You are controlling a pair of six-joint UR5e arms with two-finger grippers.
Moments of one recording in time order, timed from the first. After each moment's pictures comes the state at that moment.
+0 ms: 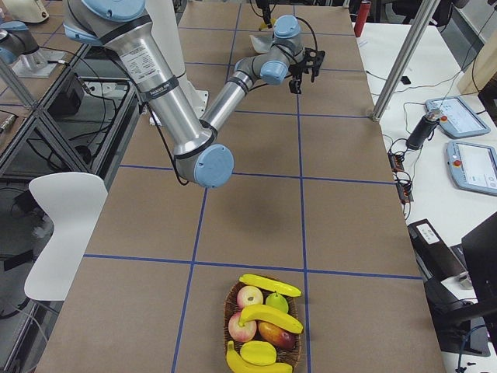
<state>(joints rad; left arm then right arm) -0.79 -1.40 -2.19 -1.76 -1.64 -0.85 0.87 -0.98 1.86 -1.33 2.03 1.55</state>
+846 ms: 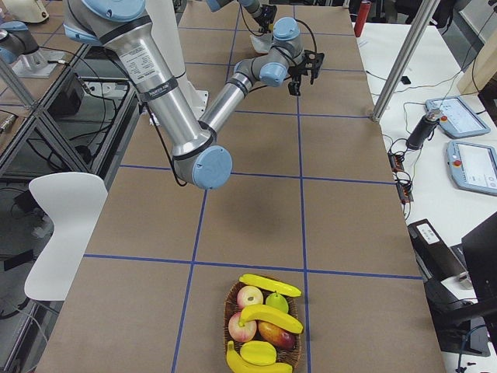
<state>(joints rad) -0.57 -1.48 -2.17 -1.46 -1.26 -0.65 0.87 -1.00 1.87 -1.33 2.03 1.54</state>
